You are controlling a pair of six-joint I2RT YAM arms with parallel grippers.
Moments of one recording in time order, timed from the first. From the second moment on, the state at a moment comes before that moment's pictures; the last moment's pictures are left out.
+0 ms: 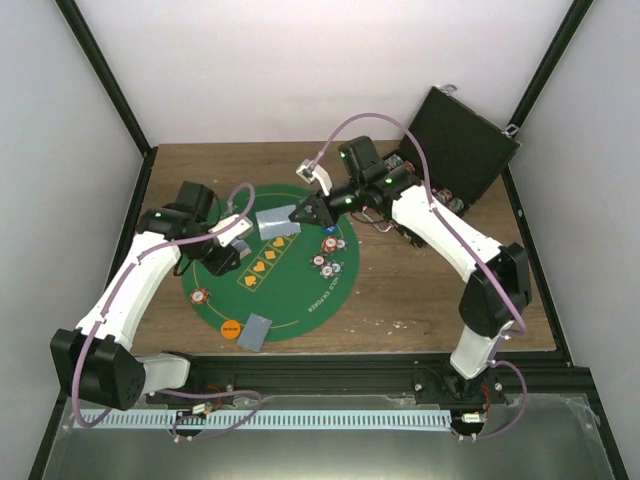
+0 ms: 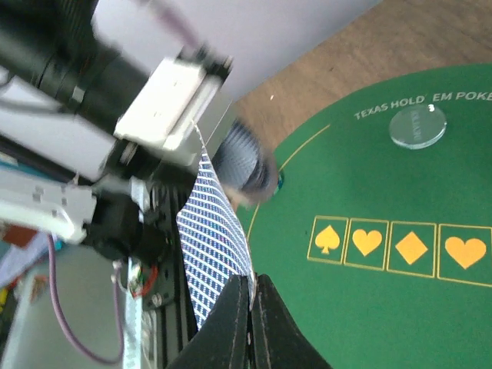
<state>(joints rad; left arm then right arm) -0.25 1.27 1.17 -1.16 0.22 0.53 0.61 1.77 1.64 -0.60 -0.88 0.01</state>
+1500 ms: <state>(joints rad) -0.11 1.26 1.18 -1.13 0.19 0.45 1.05 2.35 1.92 -1.05 -0.54 -0.58</state>
